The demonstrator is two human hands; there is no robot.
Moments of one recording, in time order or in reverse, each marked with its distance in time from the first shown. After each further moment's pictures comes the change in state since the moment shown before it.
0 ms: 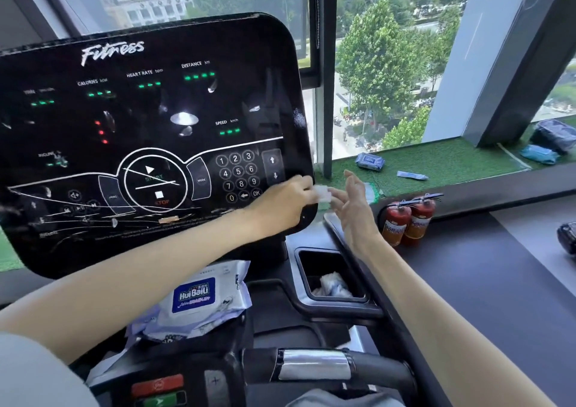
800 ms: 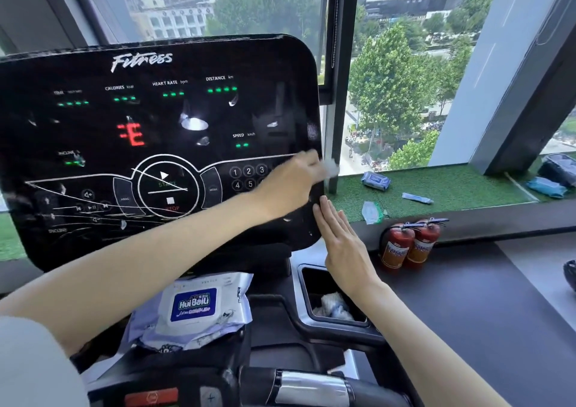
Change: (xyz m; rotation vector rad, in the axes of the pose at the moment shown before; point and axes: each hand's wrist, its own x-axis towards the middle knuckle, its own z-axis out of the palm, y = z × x) left_hand 0.028 -0.009 -0.045 0.042 0.198 -0.031; right_hand -0.009 0.035 -0.004 -1.460 -0.152 -0.740
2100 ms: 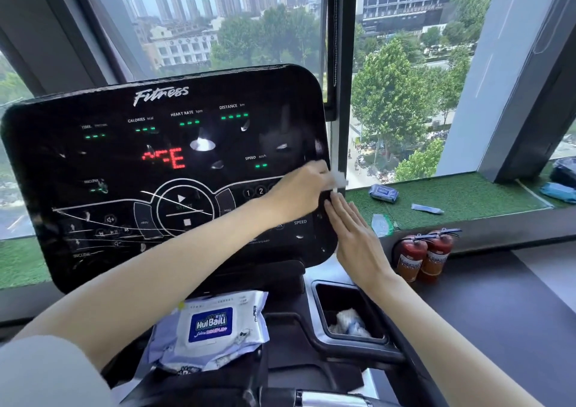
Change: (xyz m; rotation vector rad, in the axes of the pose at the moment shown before) left_hand 0.012 -0.010 -0.013 -0.077 -0.055 -0.005; right_hand 0.033 -0.002 -0.022 -0.073 0.101 -0.049
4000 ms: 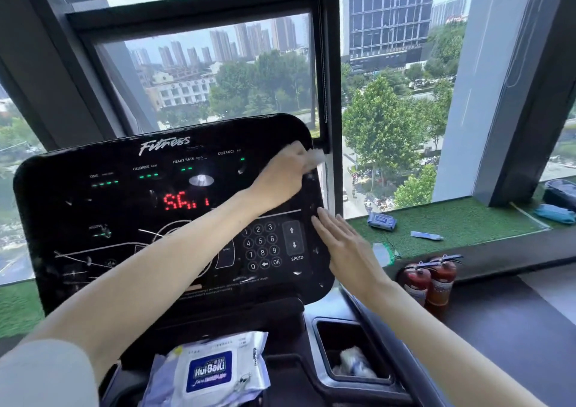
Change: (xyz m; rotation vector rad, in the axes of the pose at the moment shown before) left_hand 0.045 -0.028 -0.058 0.054 0.176 -0.047; right_hand 0.035 -0.006 -0.029 -0.028 0.049 -0.070
